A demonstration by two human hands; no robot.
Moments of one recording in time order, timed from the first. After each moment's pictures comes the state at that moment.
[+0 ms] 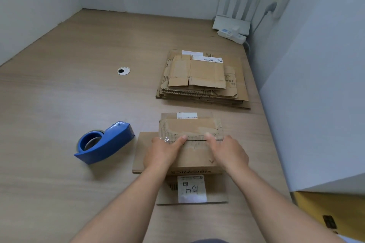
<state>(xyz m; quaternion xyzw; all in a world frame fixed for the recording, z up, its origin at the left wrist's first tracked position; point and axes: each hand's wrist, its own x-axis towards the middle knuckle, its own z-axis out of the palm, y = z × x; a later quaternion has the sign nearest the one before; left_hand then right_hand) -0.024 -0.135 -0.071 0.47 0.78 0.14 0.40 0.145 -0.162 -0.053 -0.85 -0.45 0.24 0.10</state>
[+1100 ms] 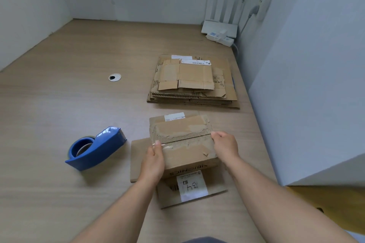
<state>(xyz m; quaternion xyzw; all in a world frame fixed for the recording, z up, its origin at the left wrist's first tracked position) -0.022 -0.161 -0.082 0.45 0.71 0.25 0.48 0.173 -0.155 -0.062 -0.79 -0.39 0.34 0.31</state>
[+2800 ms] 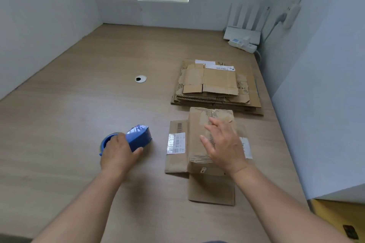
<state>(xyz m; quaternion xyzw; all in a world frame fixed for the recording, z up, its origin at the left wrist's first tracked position) -0.166 -0.133 -0.063 0.59 0.79 0.07 0.15 0.110 -0.161 -0.035 -0.63 -0.74 0.00 0.24</state>
